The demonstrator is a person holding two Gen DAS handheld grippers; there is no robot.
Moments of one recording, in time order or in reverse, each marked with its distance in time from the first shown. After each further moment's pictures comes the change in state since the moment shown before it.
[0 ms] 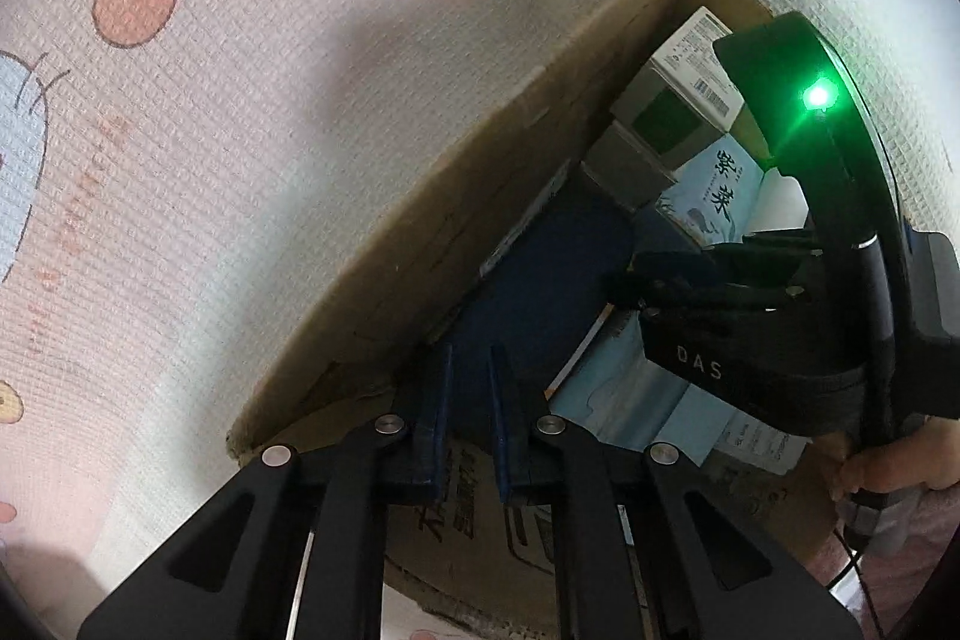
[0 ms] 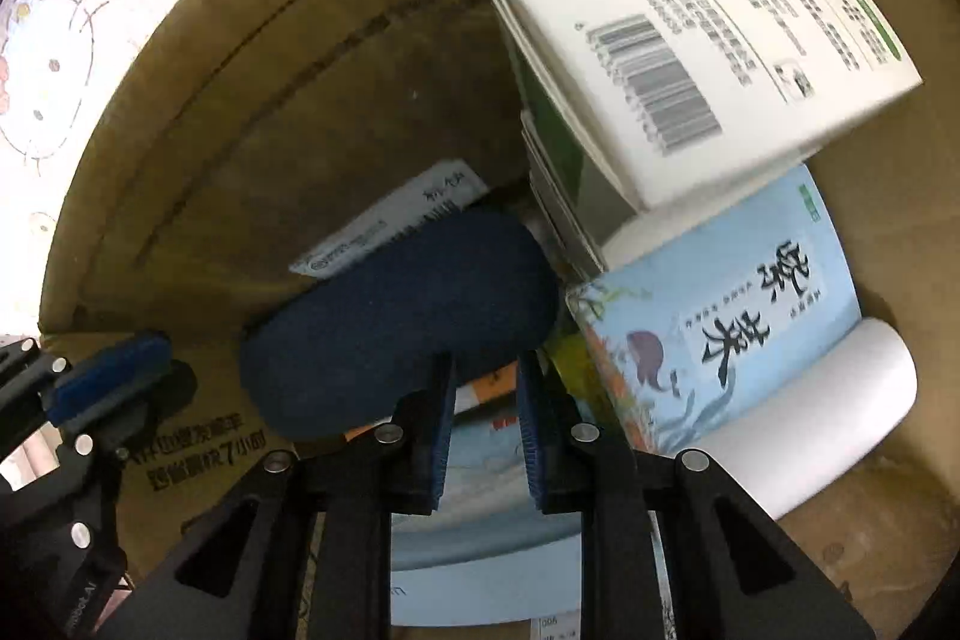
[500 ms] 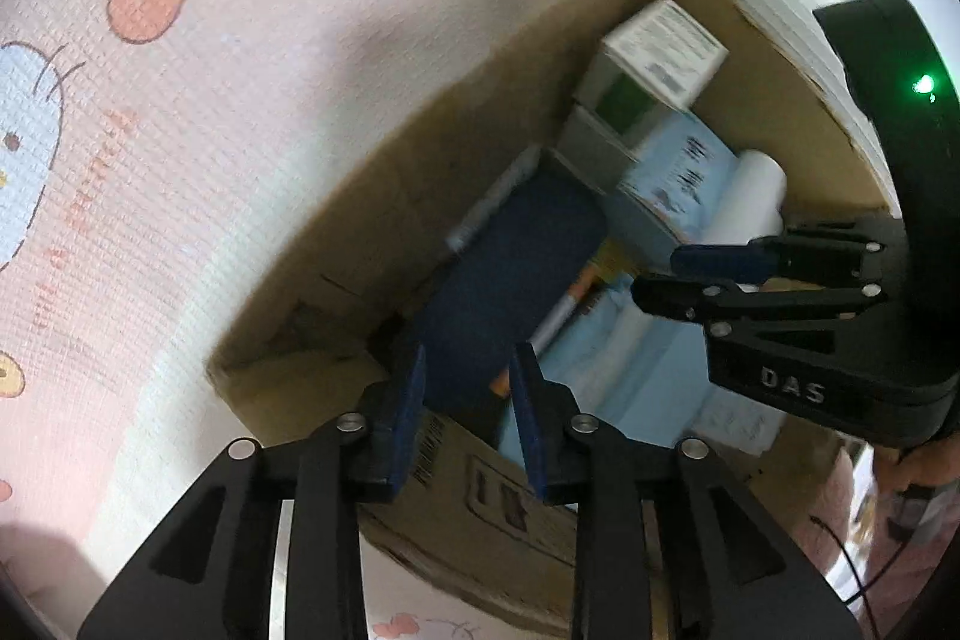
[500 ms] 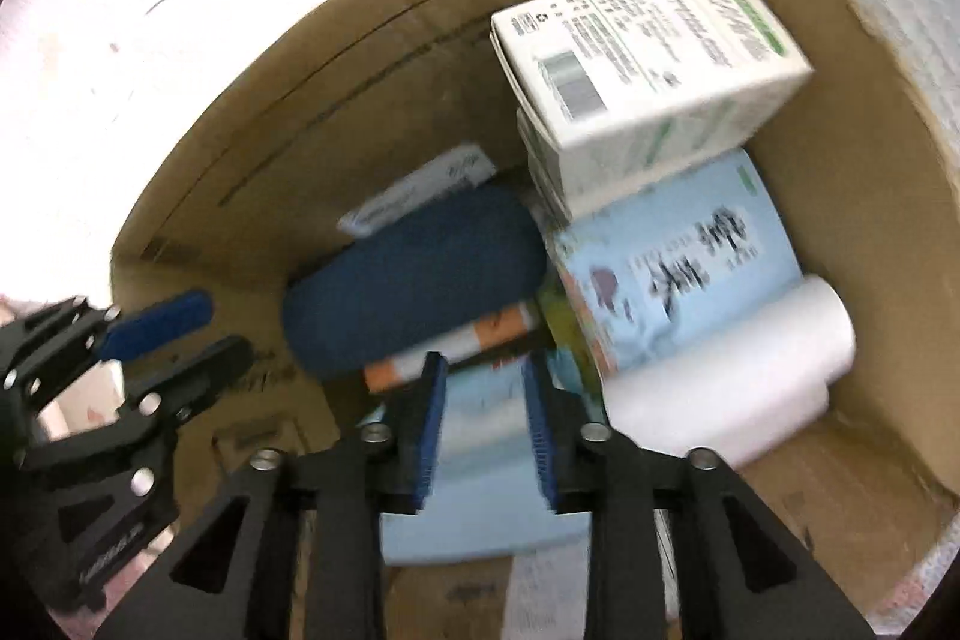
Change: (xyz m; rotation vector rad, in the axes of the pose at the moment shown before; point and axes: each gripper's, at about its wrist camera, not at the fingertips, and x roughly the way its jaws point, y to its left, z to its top) left arm -0.027 -0.028 -0.019 0.022 0.000 0.011; right arm -0.049 -0.016 -0.030 -0.059 -0.004 0.082
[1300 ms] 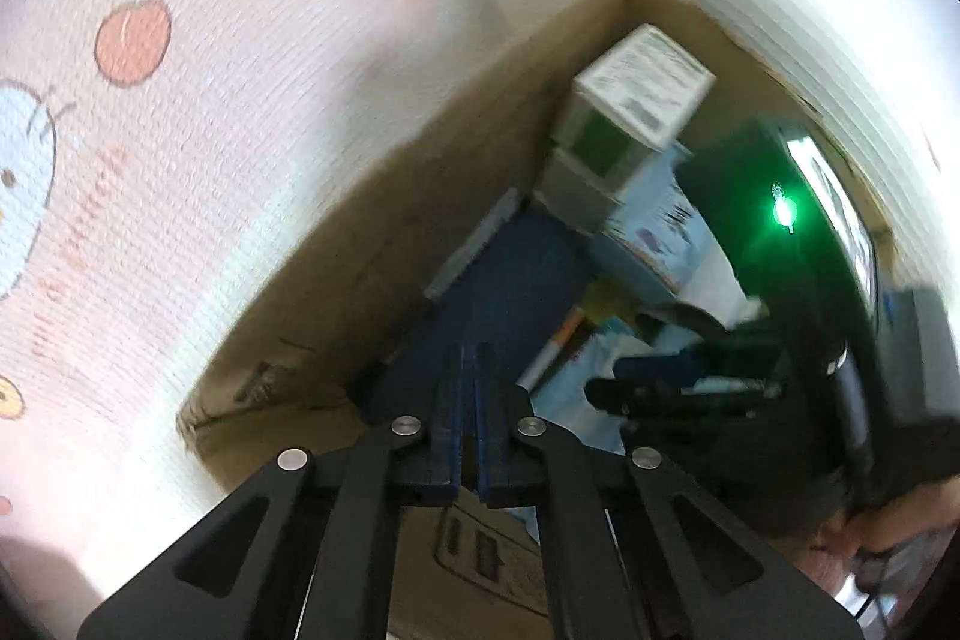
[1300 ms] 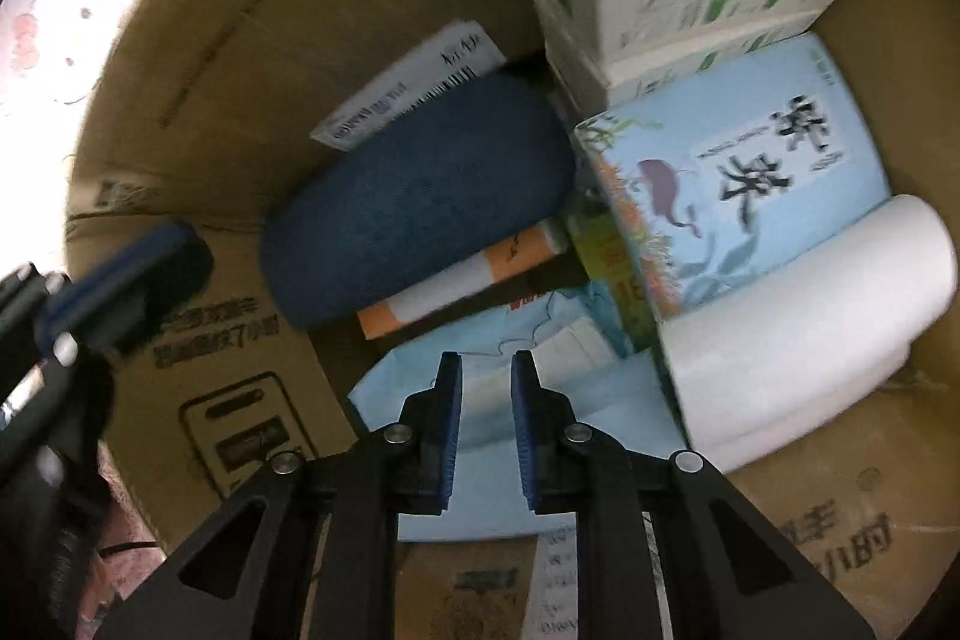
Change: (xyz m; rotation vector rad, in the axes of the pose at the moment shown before) left arm 0.004 0.003 0.014 -0.029 -0.075 0.042; right arm 0.049 -0.007 0.015 0.024 0.171 0.037
